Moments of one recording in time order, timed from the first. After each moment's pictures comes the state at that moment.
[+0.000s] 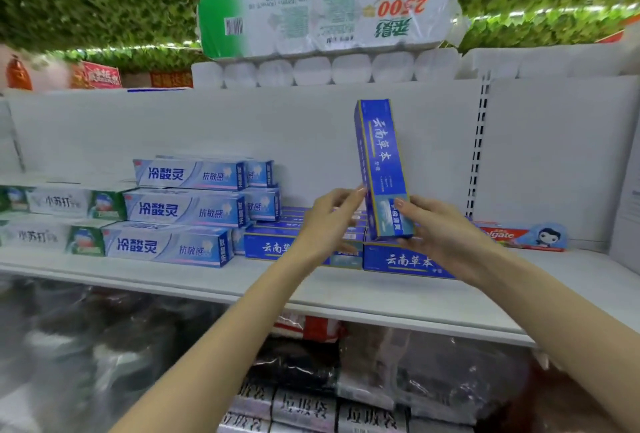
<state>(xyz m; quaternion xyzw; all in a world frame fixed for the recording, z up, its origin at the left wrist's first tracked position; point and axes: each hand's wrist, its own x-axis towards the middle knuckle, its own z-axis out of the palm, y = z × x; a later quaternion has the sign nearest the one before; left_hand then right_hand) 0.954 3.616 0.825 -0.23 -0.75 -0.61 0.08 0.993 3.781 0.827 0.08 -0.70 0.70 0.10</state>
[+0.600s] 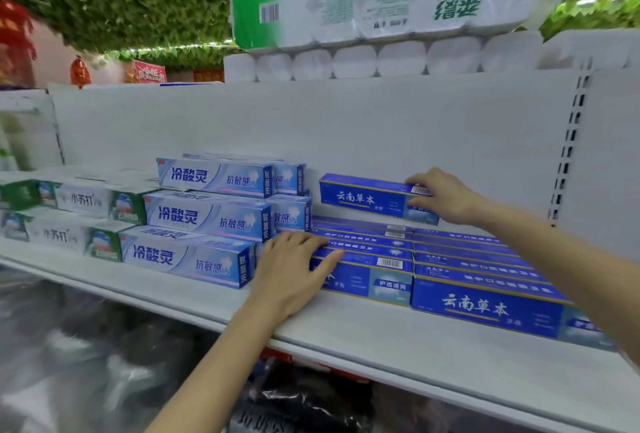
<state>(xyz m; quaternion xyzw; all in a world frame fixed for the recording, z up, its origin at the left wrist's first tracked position) 0.863 3.536 0.759 -0.16 -0.92 -0.16 0.31 0.818 3.798 0.867 0.14 -0.96 0.14 0.22</state>
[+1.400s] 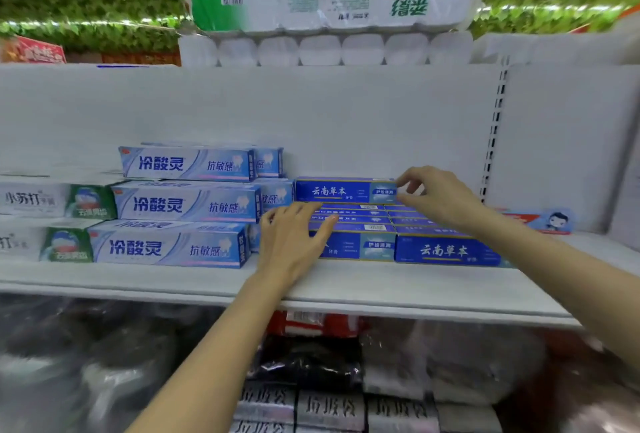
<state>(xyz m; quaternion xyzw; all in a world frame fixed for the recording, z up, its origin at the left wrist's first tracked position) 0.871 3.533 0.768 -0.22 -0.90 -0.25 0.30 0.924 3.762 0.841 0.00 -0.95 0.16 0.28</state>
